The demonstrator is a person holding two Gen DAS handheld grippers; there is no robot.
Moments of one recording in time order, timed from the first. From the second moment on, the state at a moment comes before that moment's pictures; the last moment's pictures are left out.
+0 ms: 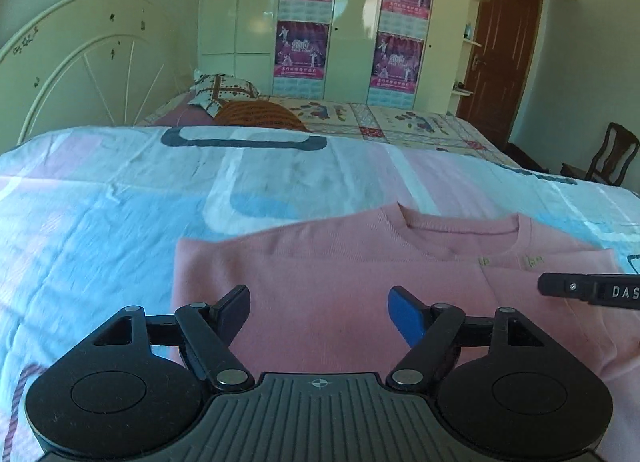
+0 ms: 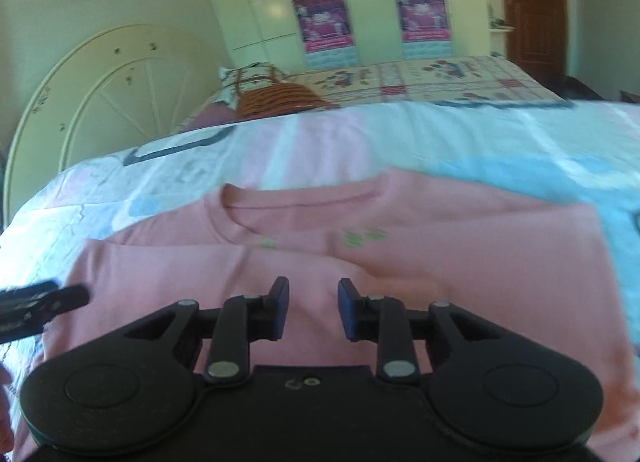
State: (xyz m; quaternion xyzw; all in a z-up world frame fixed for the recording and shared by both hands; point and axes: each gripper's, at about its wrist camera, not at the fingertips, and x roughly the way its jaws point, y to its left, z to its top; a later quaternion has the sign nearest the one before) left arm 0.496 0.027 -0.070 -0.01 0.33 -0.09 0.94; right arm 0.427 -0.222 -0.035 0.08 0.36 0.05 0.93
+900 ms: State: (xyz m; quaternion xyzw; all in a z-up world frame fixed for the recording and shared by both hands) left arm 0.441 0.005 -0.100 0.01 0.36 -0.10 0.93; right arm 0.387 -0.224 -0.043 0.06 0.37 0.04 0.93
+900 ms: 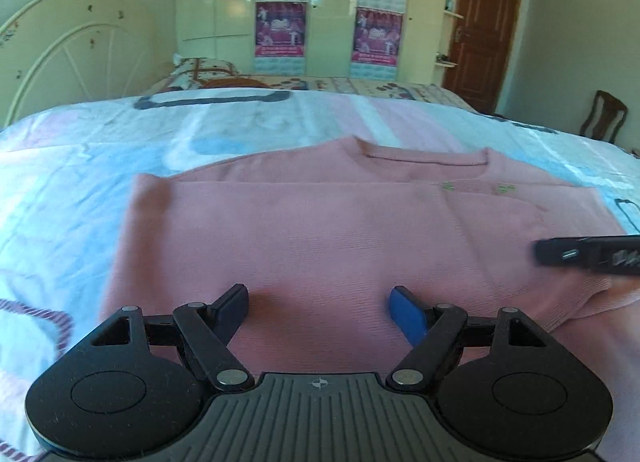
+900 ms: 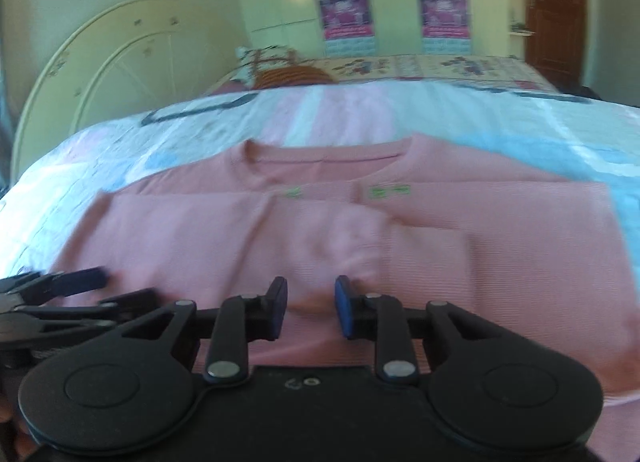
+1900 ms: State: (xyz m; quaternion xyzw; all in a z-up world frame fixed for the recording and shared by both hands) left arm 0.401 0.006 -0.100 0.05 0.37 -0.10 0.92; right arm 0.350 -0.224 -0.050 0.07 0.39 0.04 0.92
